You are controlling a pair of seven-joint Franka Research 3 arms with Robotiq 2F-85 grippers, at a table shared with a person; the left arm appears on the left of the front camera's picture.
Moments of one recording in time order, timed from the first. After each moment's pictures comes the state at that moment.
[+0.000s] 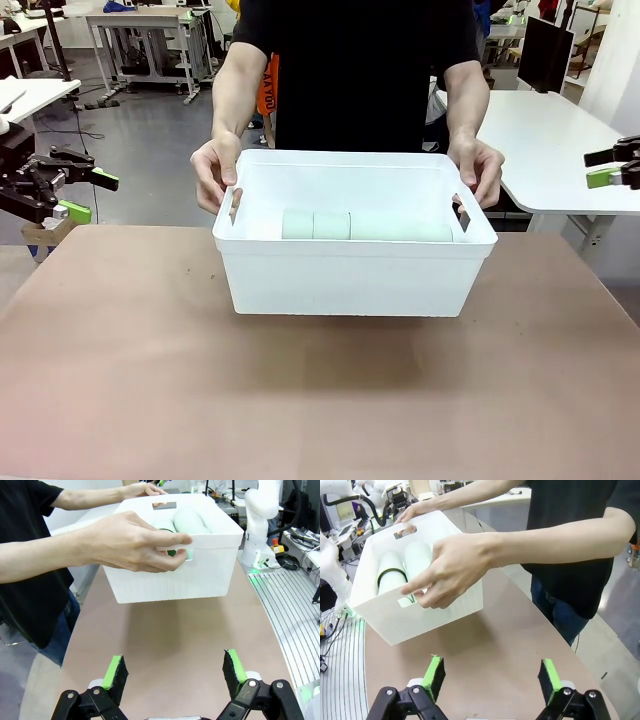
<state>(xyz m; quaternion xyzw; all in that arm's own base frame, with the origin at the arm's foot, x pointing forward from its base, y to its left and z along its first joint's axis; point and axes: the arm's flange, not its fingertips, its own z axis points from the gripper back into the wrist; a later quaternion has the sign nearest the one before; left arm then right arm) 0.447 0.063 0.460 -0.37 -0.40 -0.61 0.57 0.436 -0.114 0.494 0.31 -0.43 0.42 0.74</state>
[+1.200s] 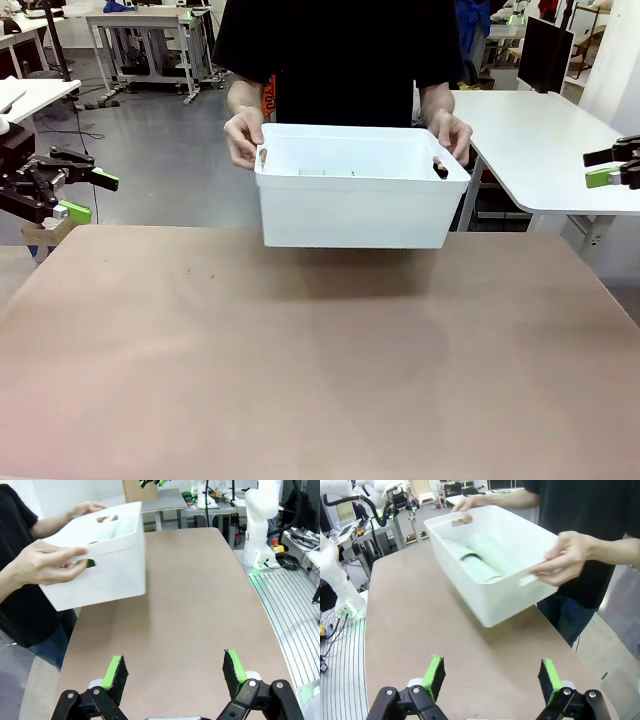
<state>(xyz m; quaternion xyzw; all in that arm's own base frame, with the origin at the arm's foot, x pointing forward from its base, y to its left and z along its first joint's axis) 0.447 0.063 0.460 -0.37 -0.40 -0.61 0.57 0.436 -0.113 0.494 0.31 -0.43 0.42 0.74</state>
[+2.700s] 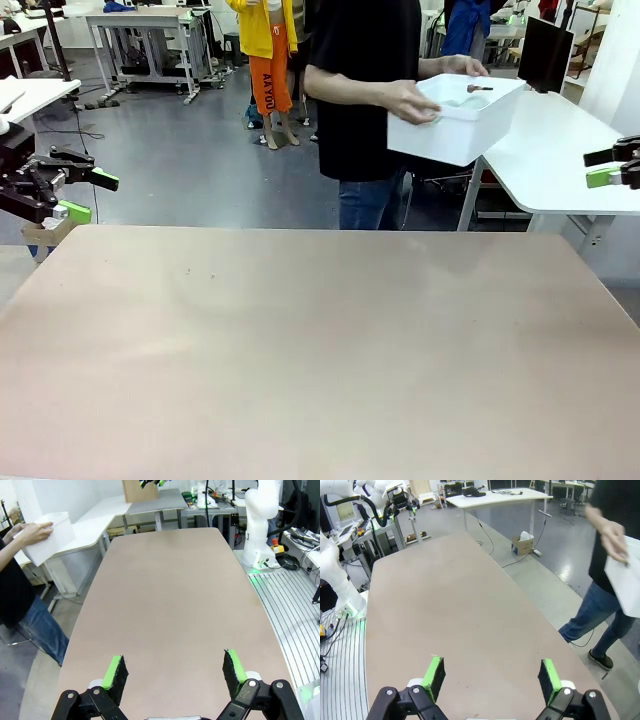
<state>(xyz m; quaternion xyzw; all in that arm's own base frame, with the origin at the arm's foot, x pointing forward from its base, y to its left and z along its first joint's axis) 0.447 0.063 0.460 -0.37 -0.40 -0.61 0.57 0.435 -0.113 0.494 0.31 -0.43 0.42 0.74</state>
